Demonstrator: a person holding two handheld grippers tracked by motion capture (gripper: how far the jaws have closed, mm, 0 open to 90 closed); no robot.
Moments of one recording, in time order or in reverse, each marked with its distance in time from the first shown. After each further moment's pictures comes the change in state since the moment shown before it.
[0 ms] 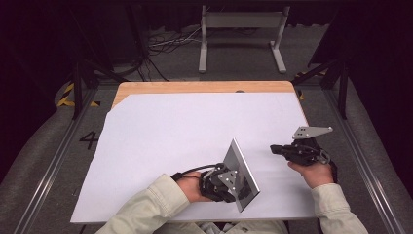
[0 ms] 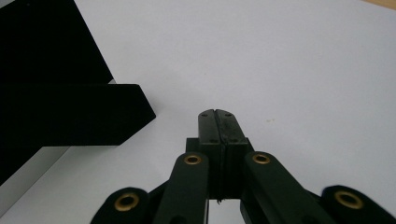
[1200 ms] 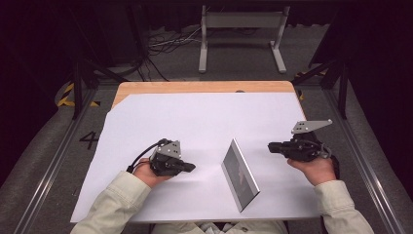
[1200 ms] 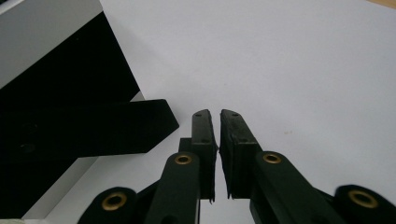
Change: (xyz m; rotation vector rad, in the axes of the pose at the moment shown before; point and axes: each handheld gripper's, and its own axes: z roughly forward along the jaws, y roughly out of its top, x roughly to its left) left arm 0.016 -0.104 -0.096 -0.246 0.279 -0.267; right arm 0.008 0.025 -0.009 0.037 0.061 0.011
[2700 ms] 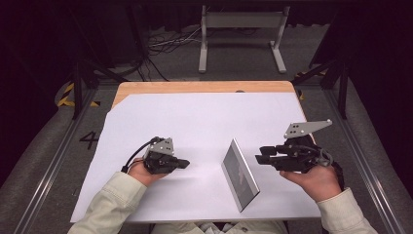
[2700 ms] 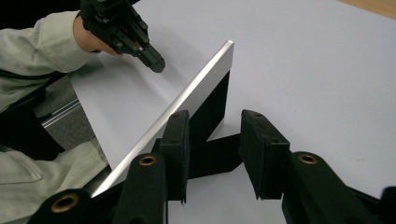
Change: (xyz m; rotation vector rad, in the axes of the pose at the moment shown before) left arm 0.006 -0.009 -0.009 -0.025 0.040 -0.038; right arm 0.080 0.043 -0.028 0.004 0.073 -0.009
